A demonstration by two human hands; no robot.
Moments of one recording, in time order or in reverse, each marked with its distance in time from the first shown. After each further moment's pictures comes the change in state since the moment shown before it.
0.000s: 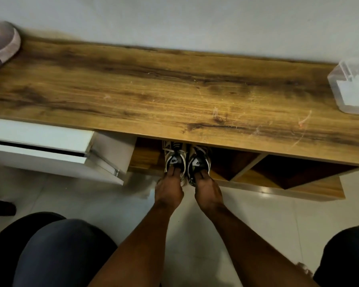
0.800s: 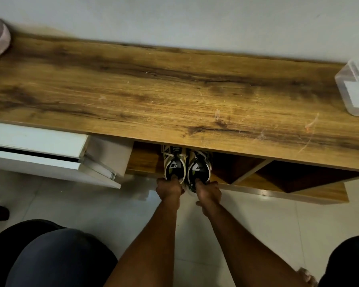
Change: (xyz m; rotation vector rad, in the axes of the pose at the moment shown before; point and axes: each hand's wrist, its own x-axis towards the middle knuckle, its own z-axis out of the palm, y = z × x) left_hand 0.061 -0.010 0.069 -1.249 0.175 -0.907; right_hand 0.027 -0.007 0.016 0.927 -0.021 0.890
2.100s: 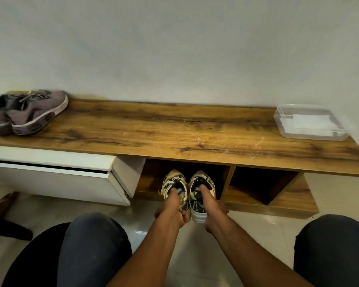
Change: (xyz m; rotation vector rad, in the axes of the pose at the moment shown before) left_hand -0.211 0.064 -0.079 -0.123 -0.220 -0.303; right_hand -0.150 -0.004 -0.109 0.404 -0.075 0.090
